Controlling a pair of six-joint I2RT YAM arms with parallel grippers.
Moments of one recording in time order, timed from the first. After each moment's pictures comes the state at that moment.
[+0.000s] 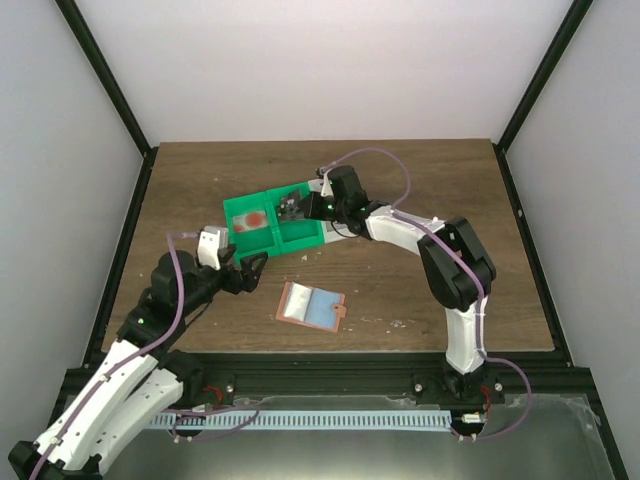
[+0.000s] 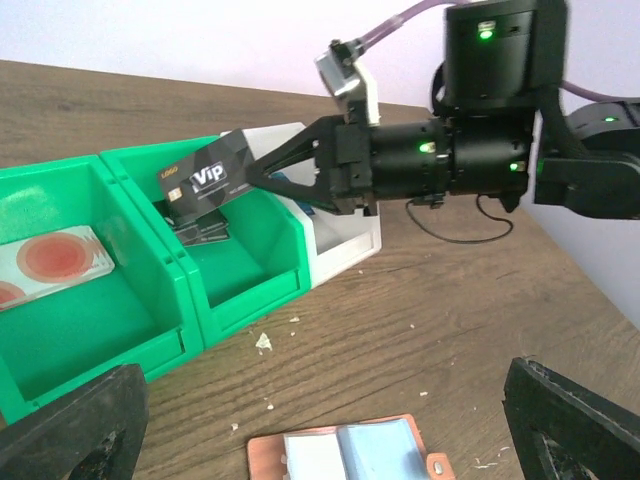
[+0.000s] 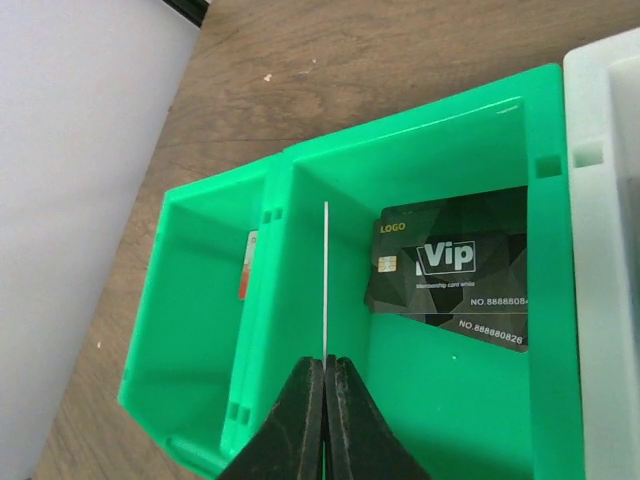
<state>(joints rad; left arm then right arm) -0.50 0.57 0.58 -0.32 0.15 -0.37 0.60 1.96 1.35 0.09 -0.32 0.65</state>
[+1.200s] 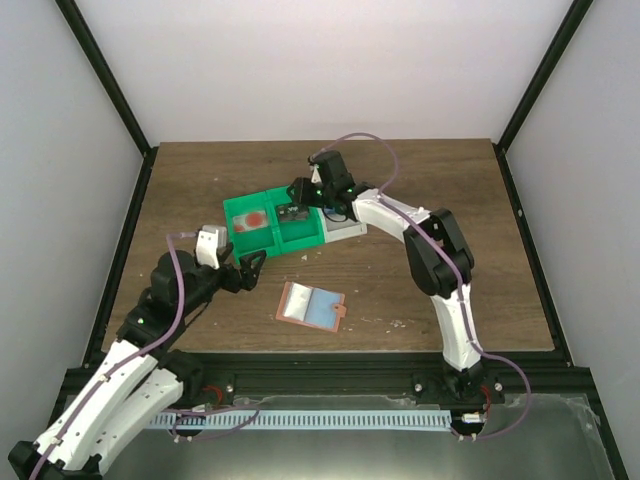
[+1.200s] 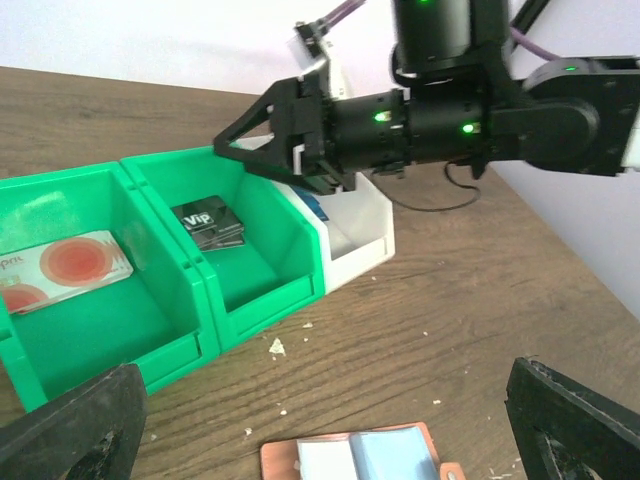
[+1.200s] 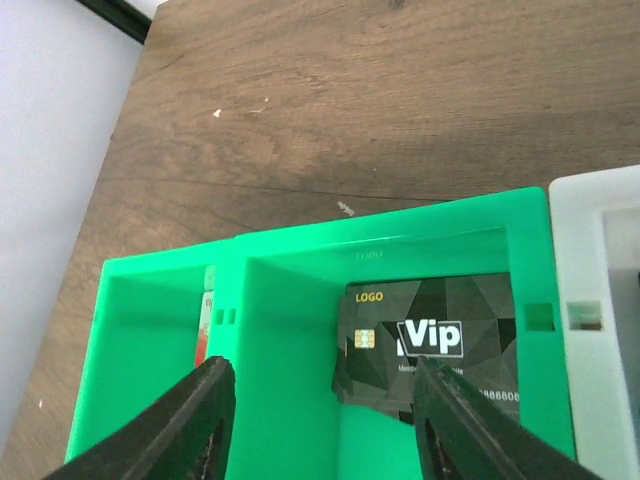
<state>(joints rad) -0.50 0.57 0.58 -0.32 0.13 -0.35 0.60 2.17 1.68 -0.12 -0.24 0.62</state>
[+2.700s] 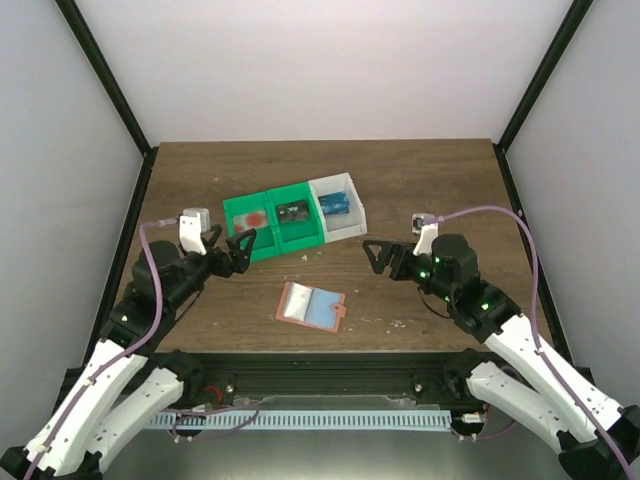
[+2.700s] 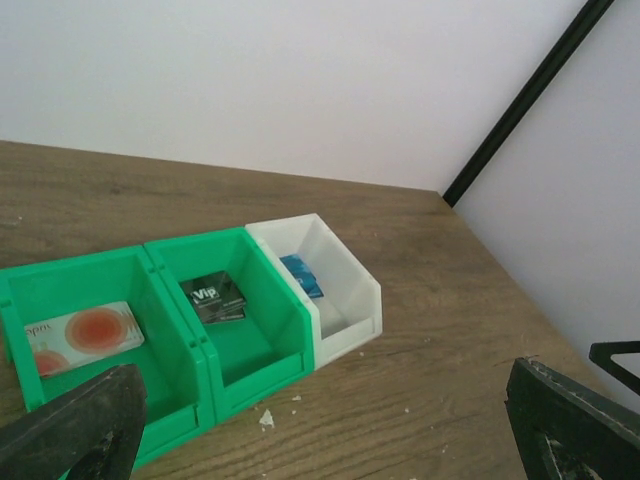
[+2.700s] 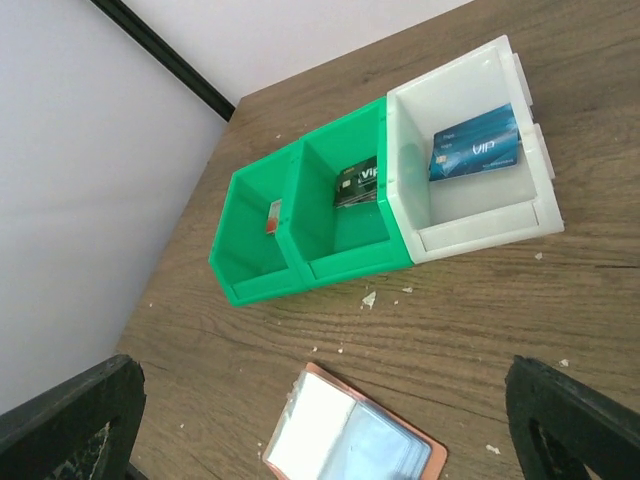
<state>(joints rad) -0.50 0.60 0.76 -0.37 0.03 -0.41 0.60 0.73 0.69 -0.32 -0.09 0.65</state>
